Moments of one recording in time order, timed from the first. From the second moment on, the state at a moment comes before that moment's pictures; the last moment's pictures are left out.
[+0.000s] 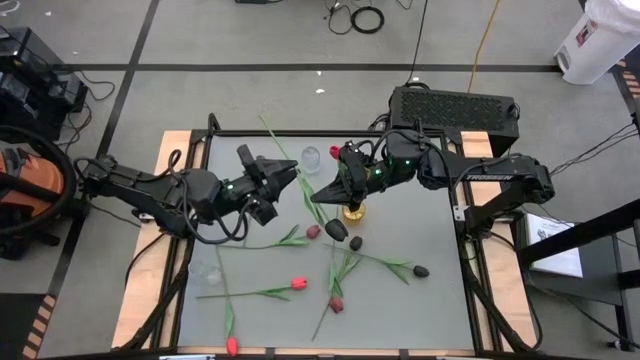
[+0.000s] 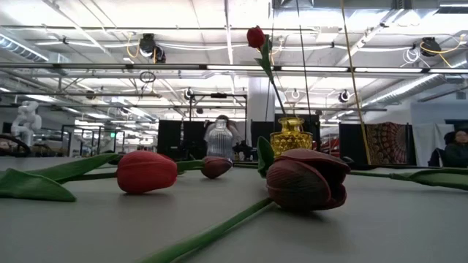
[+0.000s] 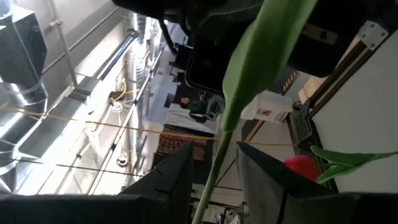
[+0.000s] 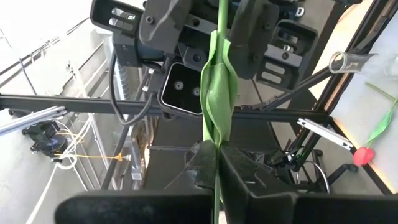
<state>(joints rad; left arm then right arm) -0.29 1.24 1.27 0.04 -0.74 1.34 -0.01 1.49 1.52 -0.02 -0.37 1.54</state>
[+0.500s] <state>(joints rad) -0.30 1.24 1.27 0.05 -0.74 1.34 -0.01 1.49 1.52 -0.02 -0.37 1.53</state>
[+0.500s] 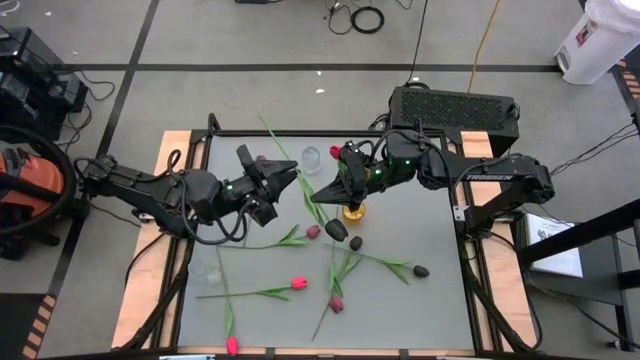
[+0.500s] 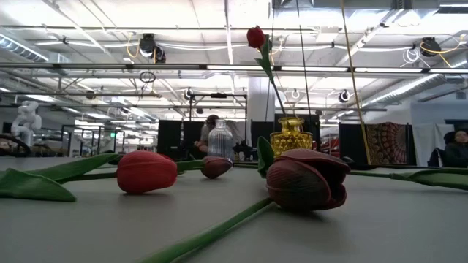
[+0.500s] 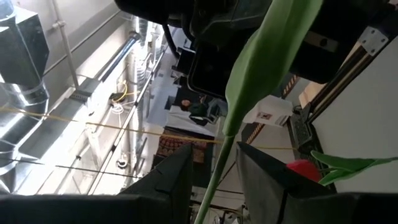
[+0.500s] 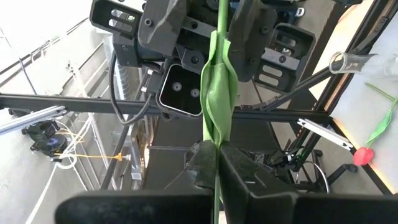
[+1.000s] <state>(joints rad) -0.30 1.24 1.27 0.04 -0.74 1.29 0.00 1.49 1.52 -0.02 -0.39 1.53</state>
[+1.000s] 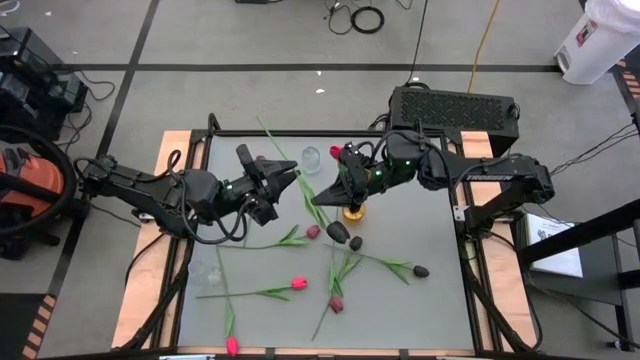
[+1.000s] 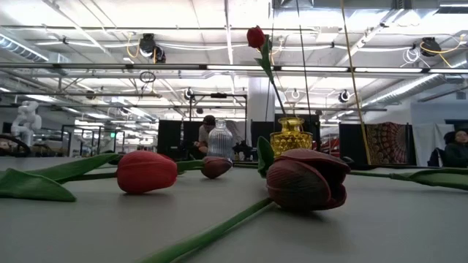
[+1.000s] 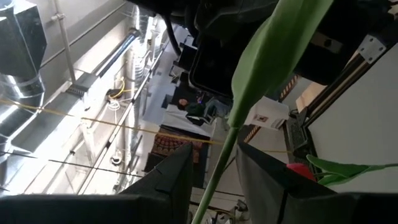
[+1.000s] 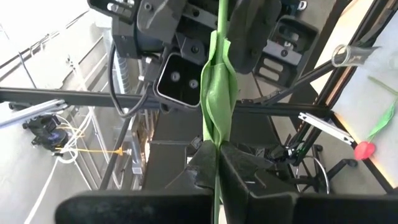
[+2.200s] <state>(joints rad) -0.30 1.24 1.27 0.04 -0.74 1.29 0.01 1.49 1.52 0.02 -0.42 1.53</state>
